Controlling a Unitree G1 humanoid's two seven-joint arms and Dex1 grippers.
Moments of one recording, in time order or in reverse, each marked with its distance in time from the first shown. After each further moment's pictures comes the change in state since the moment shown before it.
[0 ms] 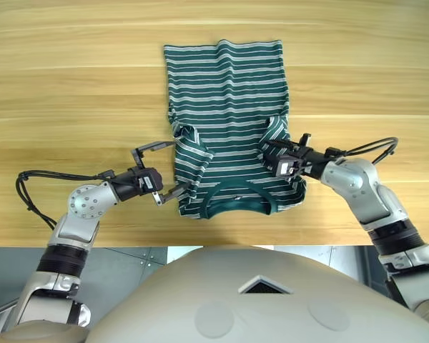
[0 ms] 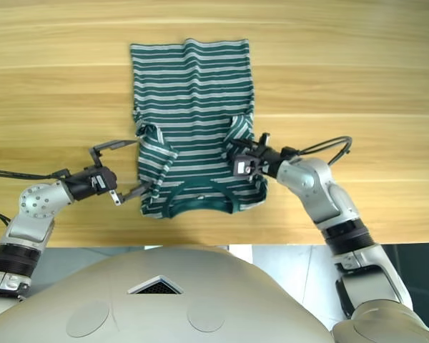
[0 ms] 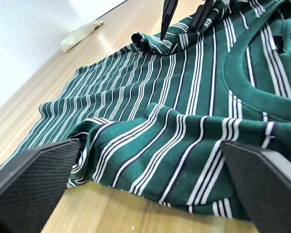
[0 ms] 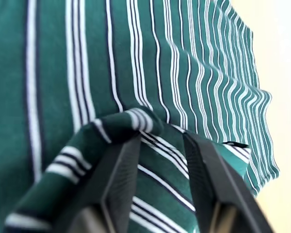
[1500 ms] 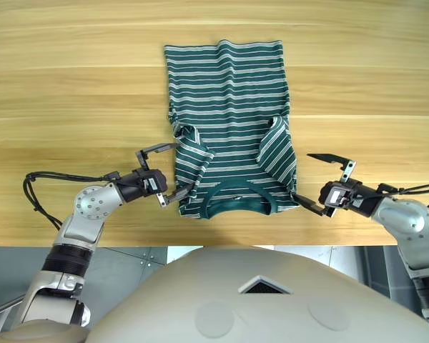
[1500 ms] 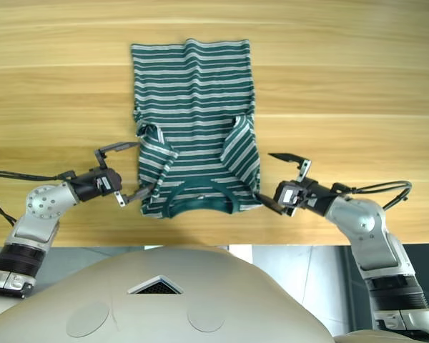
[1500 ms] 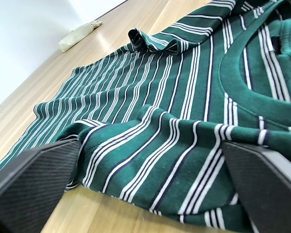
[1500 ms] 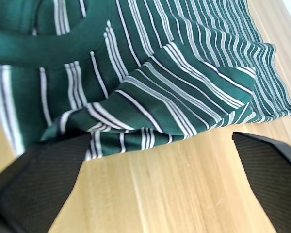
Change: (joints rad) left arm -0.004 -0.020 -0.022 0.011 0.020 -0.002 0.015; right arm 0.419 -0.151 -0.314 -0.129 0.264 -0.111 0.079
